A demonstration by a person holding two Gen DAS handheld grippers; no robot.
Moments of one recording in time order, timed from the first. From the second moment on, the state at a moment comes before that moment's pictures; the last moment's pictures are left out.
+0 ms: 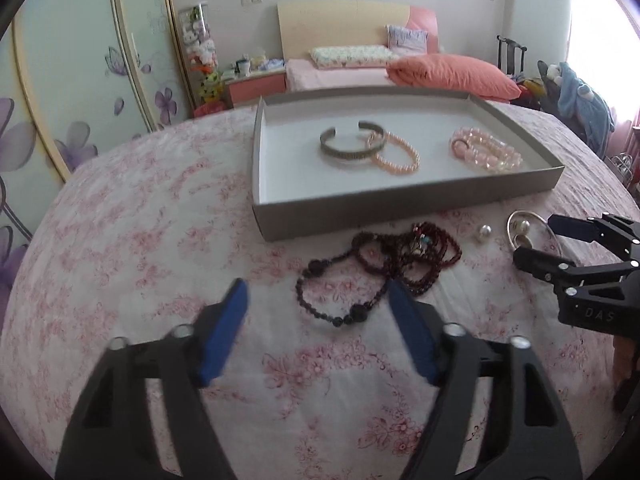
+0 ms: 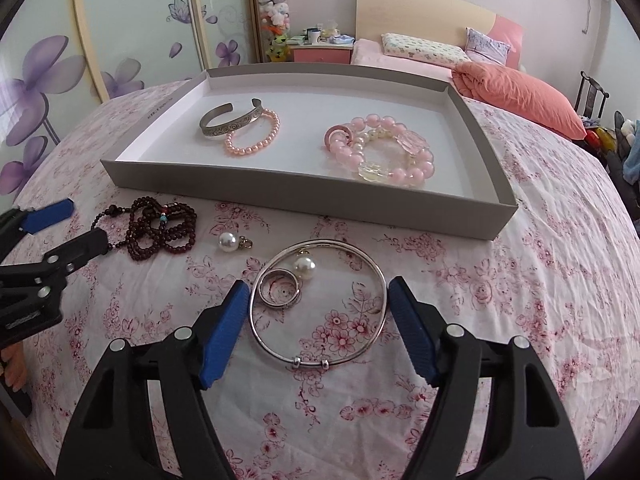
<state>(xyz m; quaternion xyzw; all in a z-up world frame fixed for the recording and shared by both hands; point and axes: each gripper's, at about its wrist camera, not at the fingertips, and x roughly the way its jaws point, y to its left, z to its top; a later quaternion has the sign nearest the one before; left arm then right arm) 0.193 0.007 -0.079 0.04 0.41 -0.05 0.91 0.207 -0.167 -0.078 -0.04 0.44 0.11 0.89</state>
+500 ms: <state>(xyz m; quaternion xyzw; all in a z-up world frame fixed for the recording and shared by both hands) 0.206 0.033 -0.085 0.04 0.44 0.01 0.90 0.208 -0.168 -0.078 -0.04 0.44 0.10 0.89</state>
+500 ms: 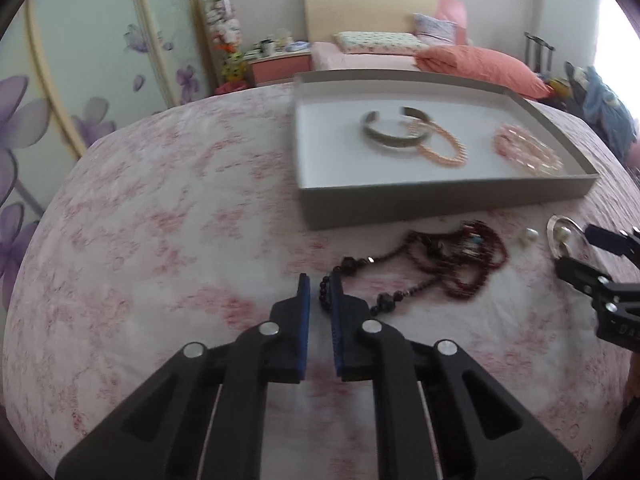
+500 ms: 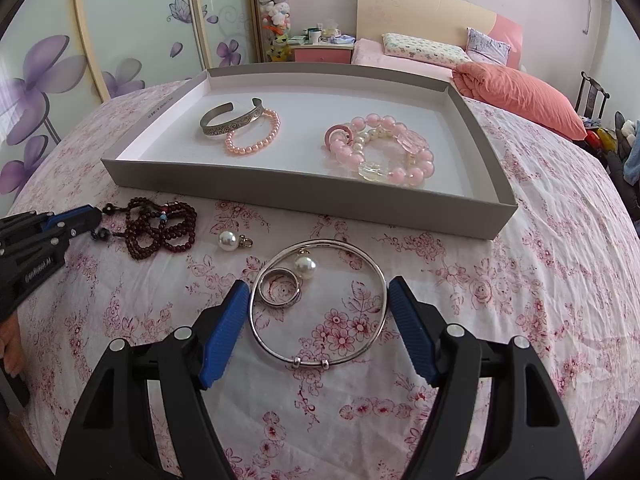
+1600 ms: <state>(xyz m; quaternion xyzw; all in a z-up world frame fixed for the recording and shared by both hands) 0.205 0.032 -0.086 0.04 0.43 -0.02 0.90 0.209 -0.168 -0.080 -0.04 0.44 0.10 0.89</state>
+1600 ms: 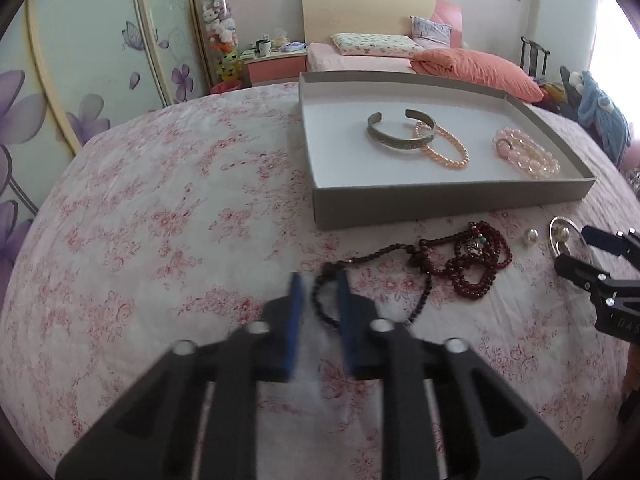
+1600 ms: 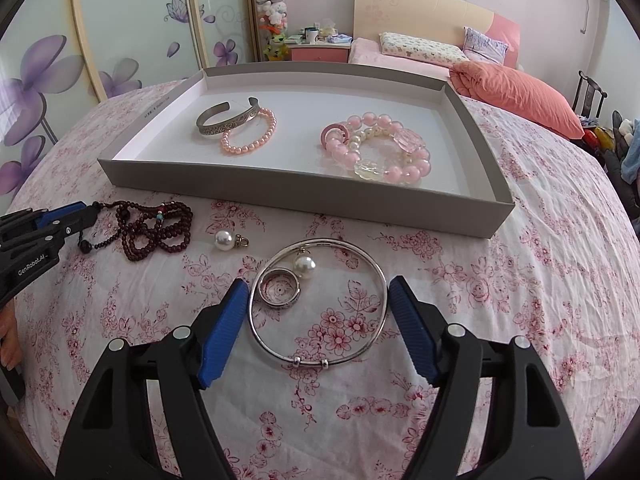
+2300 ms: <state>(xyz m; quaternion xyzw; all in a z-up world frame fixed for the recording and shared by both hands) 0.192 0.039 -0.053 -0.05 0.37 -0.06 0.93 0.193 -0.178 -0.048 0.01 0.35 0.11 0.93</state>
